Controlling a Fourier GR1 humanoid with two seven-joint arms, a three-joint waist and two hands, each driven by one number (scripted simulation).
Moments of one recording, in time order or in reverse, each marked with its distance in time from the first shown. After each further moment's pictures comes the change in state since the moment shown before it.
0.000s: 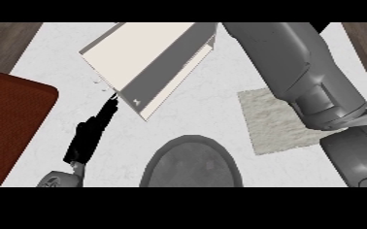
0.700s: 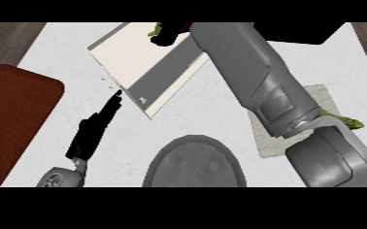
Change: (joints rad) left arm -0.024 -0.005 -0.005 -0.012 -0.006 -0.021 0.016; right arm -0.047 0.145 -0.162 0.225 -0.136 0.087 -0.036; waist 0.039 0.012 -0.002
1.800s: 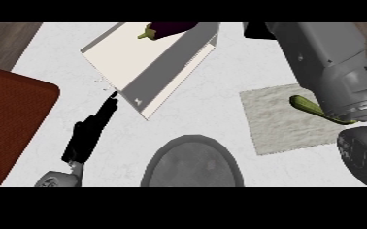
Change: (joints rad) left arm 0.027 0.003 0.018 -0.024 0.001 -0.003 0.002; right arm 0.042 -0.214 -0.413 0.017 -0.363 -0.217 -0.042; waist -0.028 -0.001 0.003
